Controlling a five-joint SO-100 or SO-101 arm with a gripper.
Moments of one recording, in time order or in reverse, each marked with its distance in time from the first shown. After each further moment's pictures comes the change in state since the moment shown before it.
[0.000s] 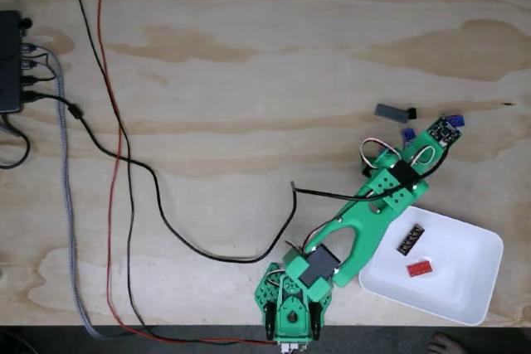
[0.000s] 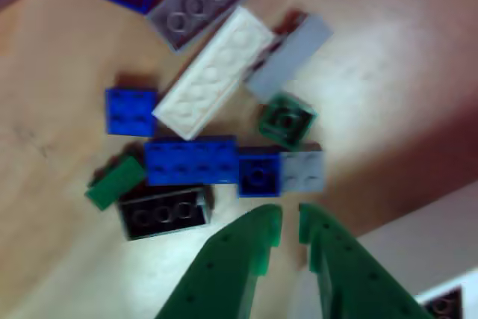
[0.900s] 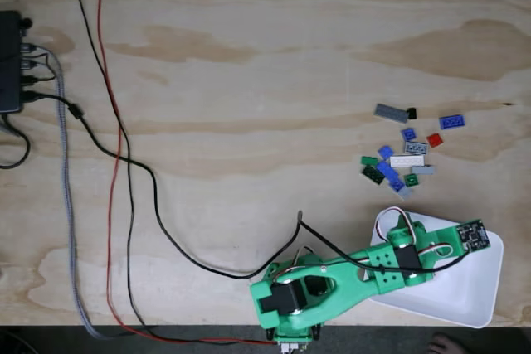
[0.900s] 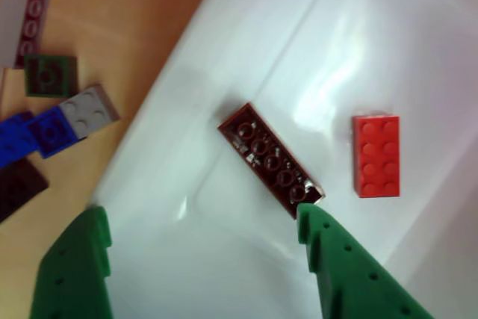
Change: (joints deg) arm 20.7 23.9 16.5 3.5 3.9
